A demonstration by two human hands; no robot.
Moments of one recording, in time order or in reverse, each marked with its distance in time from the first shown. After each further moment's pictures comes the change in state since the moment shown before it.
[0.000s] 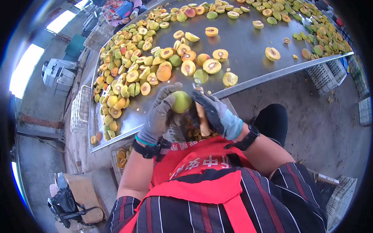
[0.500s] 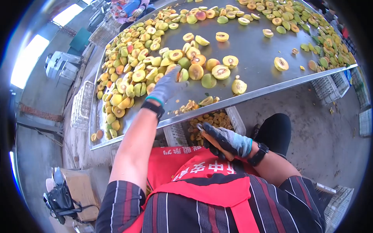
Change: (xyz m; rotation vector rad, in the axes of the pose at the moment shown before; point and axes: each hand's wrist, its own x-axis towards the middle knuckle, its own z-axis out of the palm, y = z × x) left_hand 0.102 0.002 -0.071 1.356 0.227 0.071; right_hand -0.029 0.006 -0.003 -0.475 -0.180 0.496
